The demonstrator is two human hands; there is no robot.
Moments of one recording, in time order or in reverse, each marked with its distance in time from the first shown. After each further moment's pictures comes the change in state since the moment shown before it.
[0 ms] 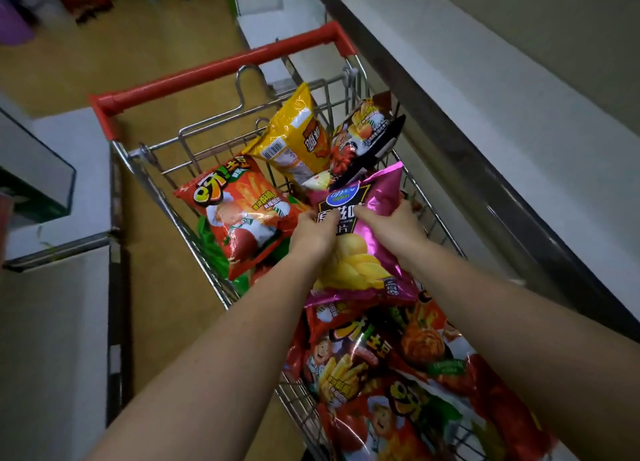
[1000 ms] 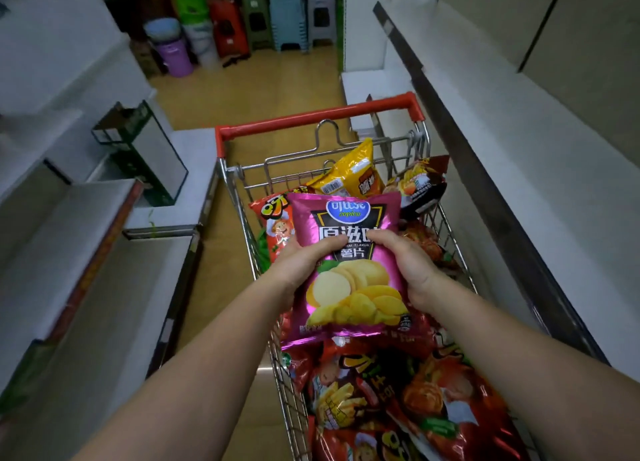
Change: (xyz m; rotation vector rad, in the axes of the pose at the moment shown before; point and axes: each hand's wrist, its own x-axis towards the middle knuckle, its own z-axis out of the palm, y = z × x) left_hand -0.069 0.000 -0.051 -0.469 -0.026 0.098; right_hand -0.024 -0.025 -0.019 0.479 -0.665 -0.062
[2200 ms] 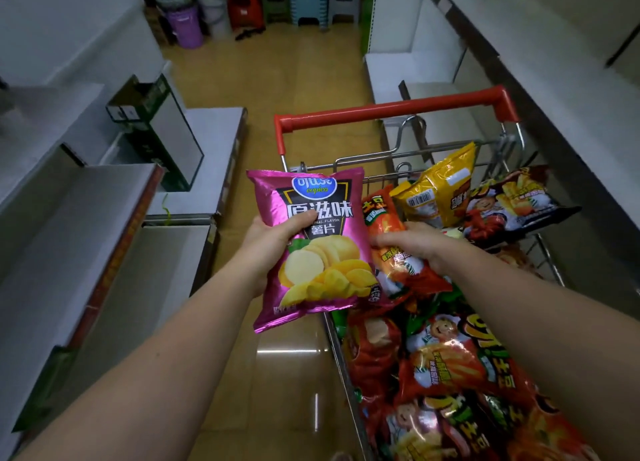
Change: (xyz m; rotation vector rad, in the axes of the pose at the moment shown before) left_hand 0.050 0.039 -0.166 -0.109 0.201 0.046; right_hand 0.110 -0.015 0.105 -0.673 0.045 0.204
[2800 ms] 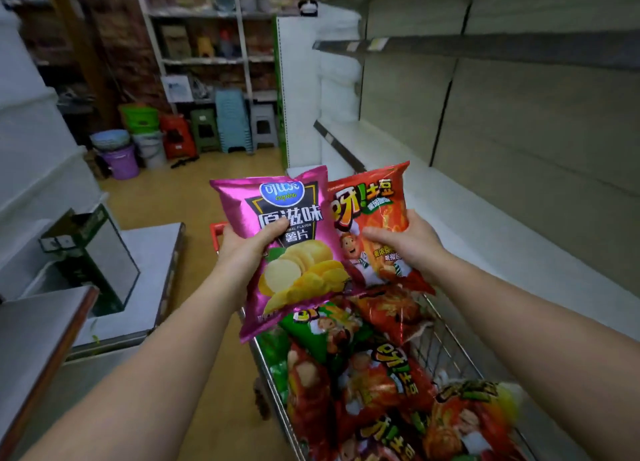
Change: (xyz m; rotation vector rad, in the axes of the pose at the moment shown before) left_hand -0.107 0.079 0.080 0.054 -0.111 0.440; right_hand -0.184 -0.008 -0.093 0.112 0.604 -0.510
